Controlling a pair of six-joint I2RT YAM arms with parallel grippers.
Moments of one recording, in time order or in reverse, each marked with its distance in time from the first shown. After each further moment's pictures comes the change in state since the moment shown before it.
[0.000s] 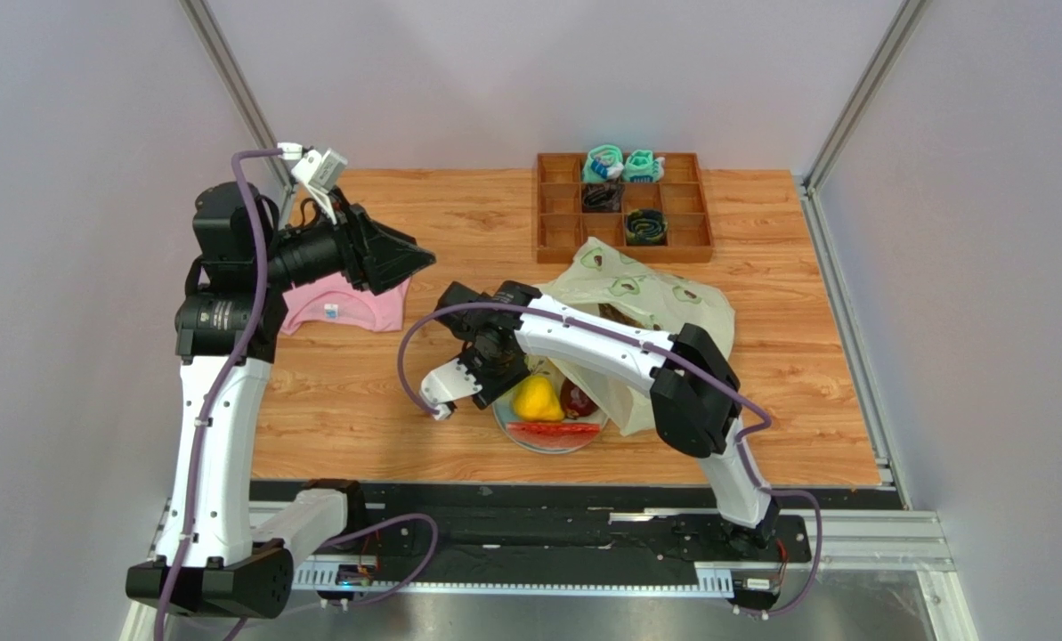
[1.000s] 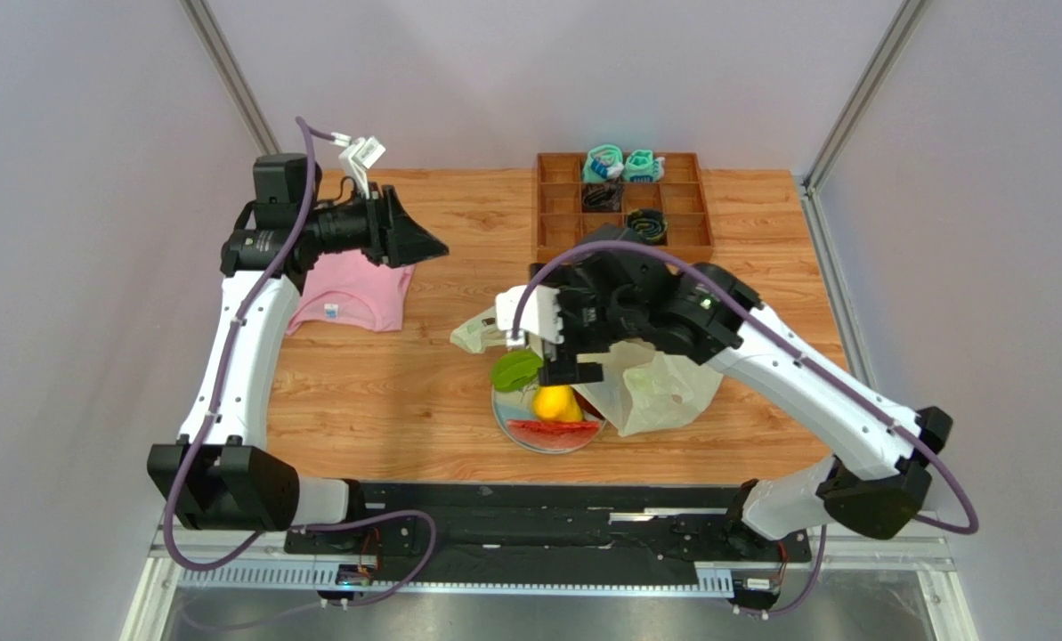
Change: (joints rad) left arm 0.005 0.293 0.042 -0.059 0.077 0.076; right arm -0.069 -0.668 -0.179 0.058 -0.073 0.440
